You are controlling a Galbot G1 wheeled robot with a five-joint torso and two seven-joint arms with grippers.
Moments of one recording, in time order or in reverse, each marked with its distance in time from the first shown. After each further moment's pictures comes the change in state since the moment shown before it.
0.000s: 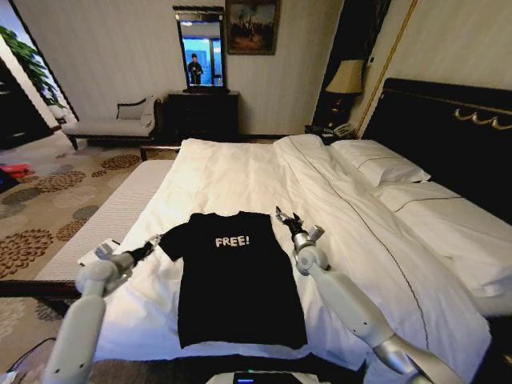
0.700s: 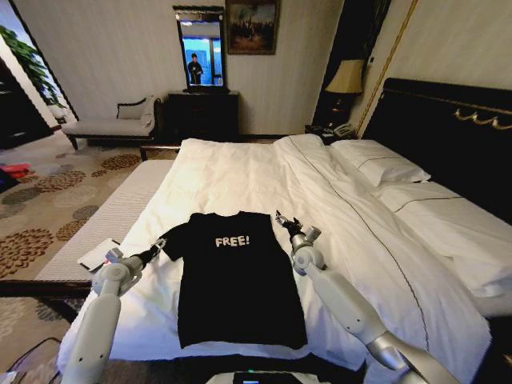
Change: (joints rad) left arm -0.032 -0.042 0.024 0.051 0.088 -0.051 0.062; right arm 0.028 0.048 -0.011 -0.049 -0.002 -0.024 0.046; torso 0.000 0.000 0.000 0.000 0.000
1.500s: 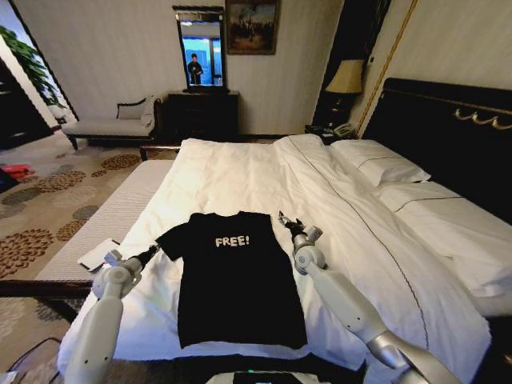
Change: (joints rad) left arm 0.012 0.012 -0.043 -0.042 0.054 -0.034 0.062; right arm -0.001 -0.010 0.006 -0.014 0.007 -0.002 0.027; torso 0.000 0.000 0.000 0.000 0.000
